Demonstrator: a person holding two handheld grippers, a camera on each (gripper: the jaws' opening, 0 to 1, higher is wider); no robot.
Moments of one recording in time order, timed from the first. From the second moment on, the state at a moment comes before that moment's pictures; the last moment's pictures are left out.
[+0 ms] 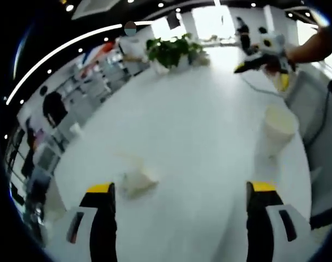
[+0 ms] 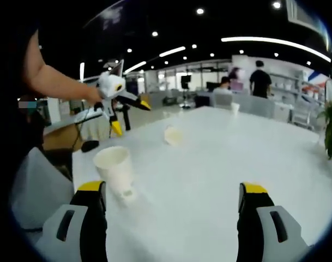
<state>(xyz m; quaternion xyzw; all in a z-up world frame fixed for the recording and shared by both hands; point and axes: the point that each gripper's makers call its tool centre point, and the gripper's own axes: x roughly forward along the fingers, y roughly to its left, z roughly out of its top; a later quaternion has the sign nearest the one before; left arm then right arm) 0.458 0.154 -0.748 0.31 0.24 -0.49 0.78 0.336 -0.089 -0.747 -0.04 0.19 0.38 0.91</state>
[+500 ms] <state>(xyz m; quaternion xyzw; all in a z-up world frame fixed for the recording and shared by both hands) 0.492 0.136 -0.743 0.39 0.22 -0.51 0.73 0.338 -0.096 -0.749 -0.04 0.19 0.37 0.91</state>
